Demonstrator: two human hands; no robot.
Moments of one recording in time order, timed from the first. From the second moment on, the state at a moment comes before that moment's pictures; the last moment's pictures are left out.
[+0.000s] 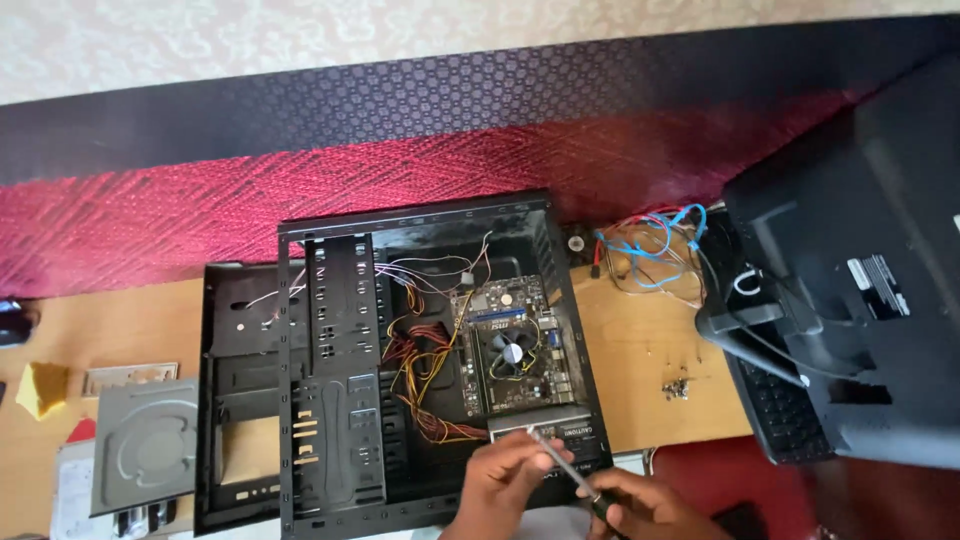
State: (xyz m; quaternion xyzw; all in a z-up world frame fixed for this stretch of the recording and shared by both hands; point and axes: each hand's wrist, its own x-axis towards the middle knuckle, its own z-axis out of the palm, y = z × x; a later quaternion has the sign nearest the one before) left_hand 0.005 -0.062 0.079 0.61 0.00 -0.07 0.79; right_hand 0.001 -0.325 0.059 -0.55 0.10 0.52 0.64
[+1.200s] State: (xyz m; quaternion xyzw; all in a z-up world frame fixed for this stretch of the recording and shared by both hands) left_hand 0.019 -0.063 0.063 0.85 0.17 -0.42 0.28; right_hand 0.021 -0.472 -0.035 -0.91 -0.18 0.10 0.36
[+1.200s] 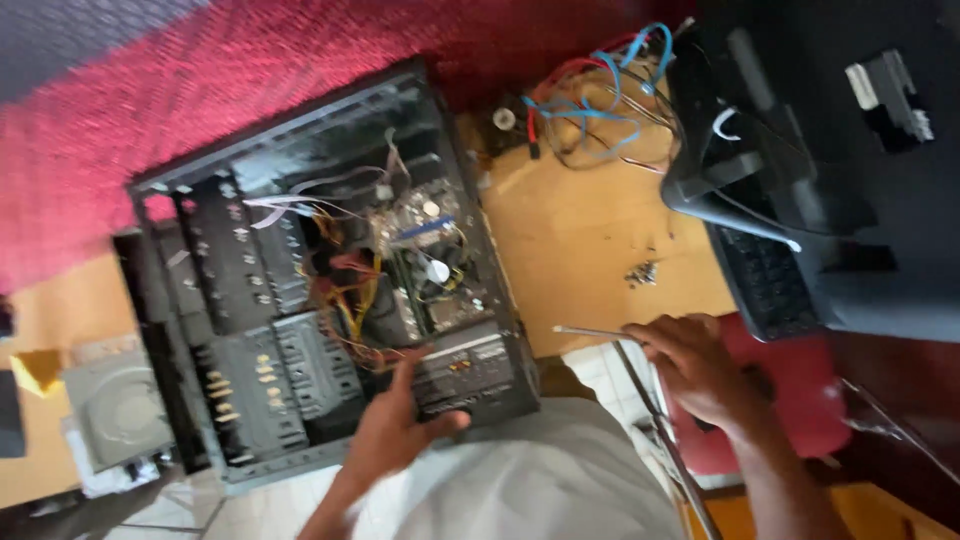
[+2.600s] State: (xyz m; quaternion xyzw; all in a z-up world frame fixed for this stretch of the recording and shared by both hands) left_hand 0.018 -0.093 0.084 0.81 0.33 -0.34 0.35; right_hand -0.010 -0.461 -0.039 -0.93 -0.25 0.05 0.26
